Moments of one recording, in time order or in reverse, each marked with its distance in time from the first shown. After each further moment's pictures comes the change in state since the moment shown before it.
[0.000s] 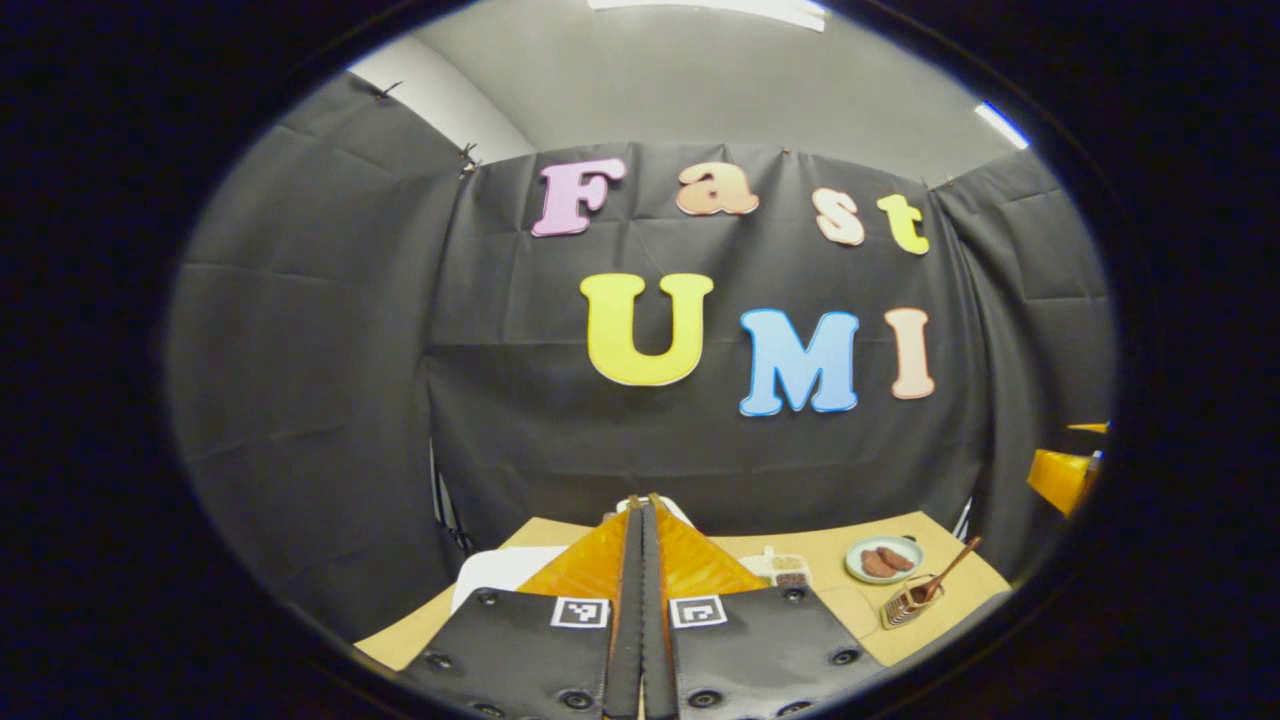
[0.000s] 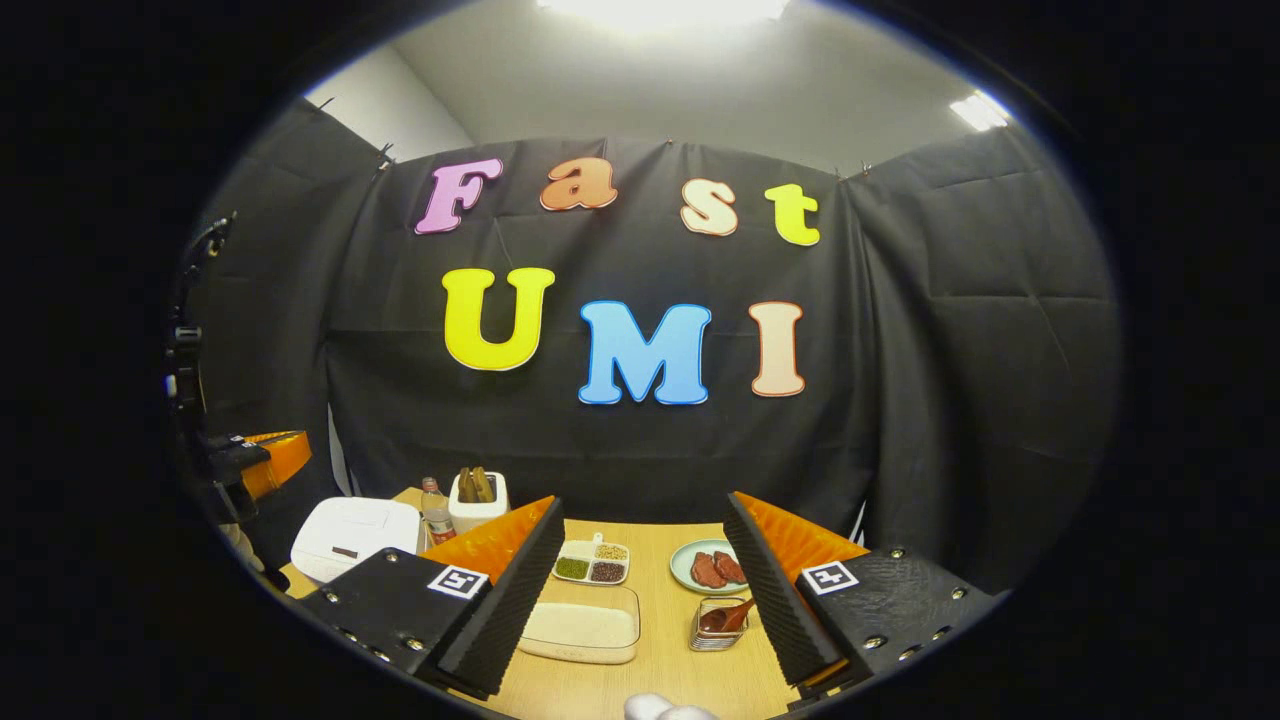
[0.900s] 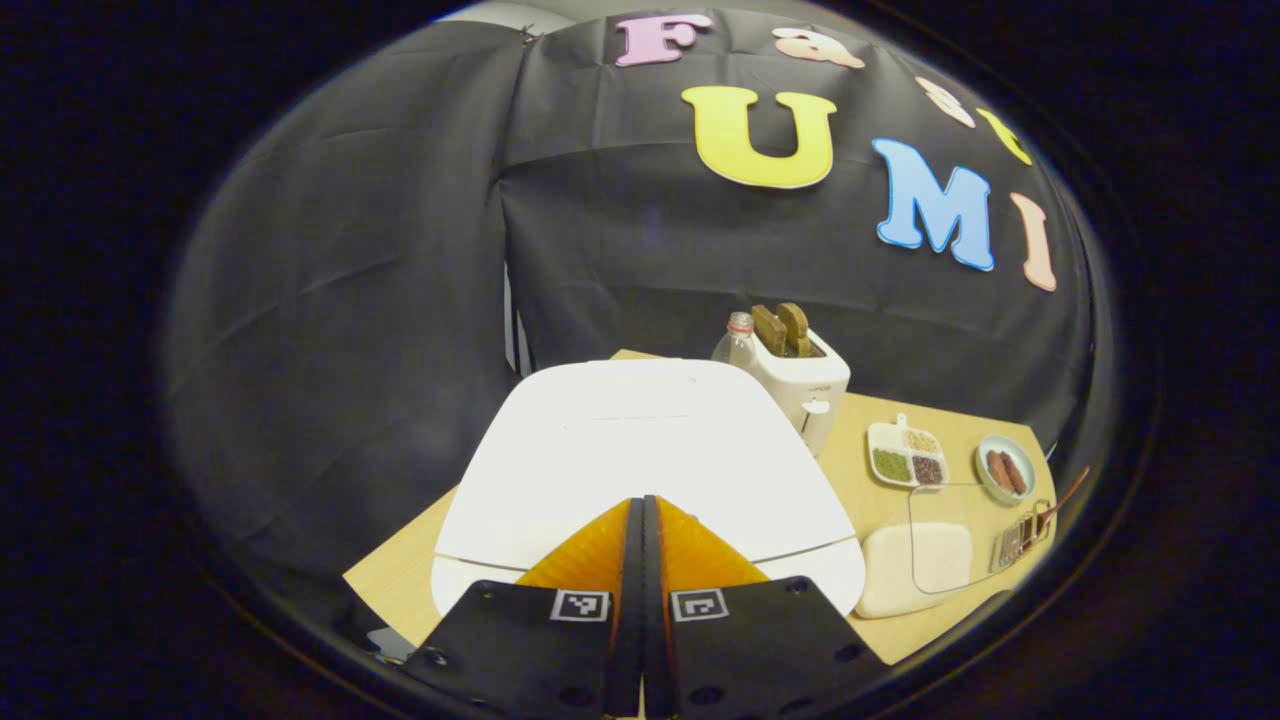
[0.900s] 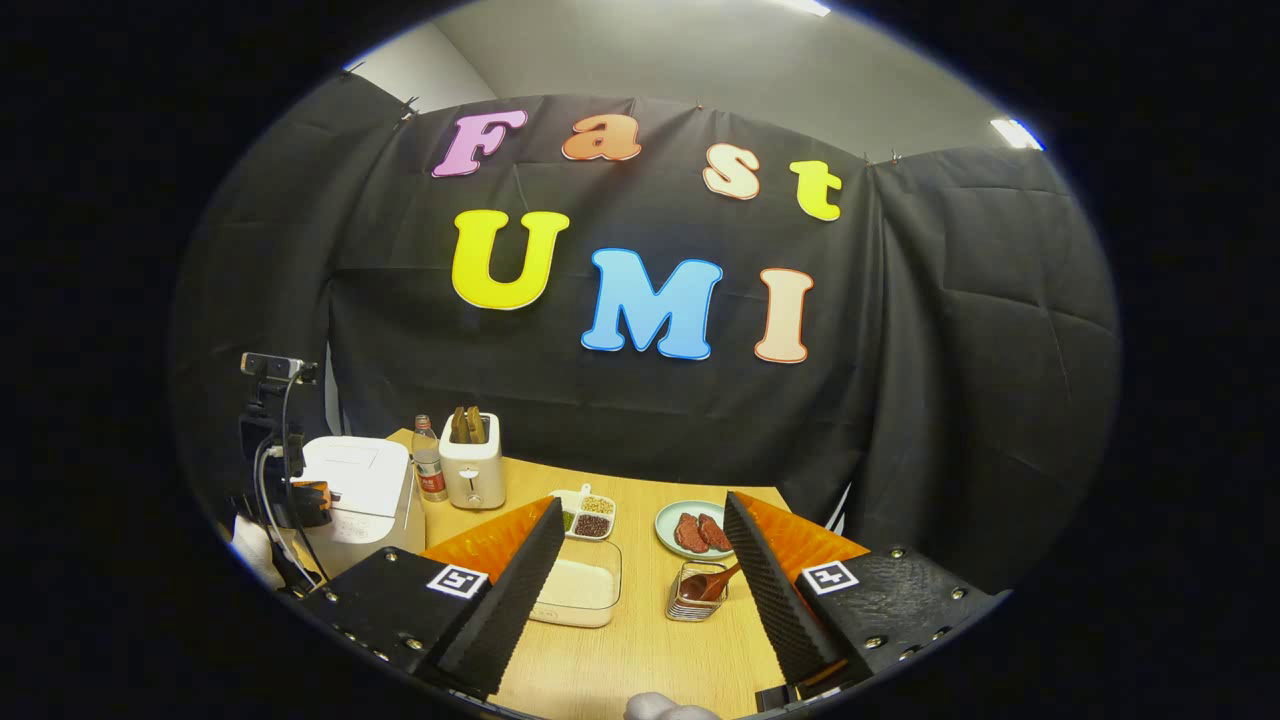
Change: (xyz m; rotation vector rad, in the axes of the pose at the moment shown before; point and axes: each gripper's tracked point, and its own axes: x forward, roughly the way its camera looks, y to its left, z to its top) left arm 0.062 0.074 -0.231 -0.026 0.464 0.209; right arm -0.009 -0.001 -0.039 -0.086 0.134 0.001
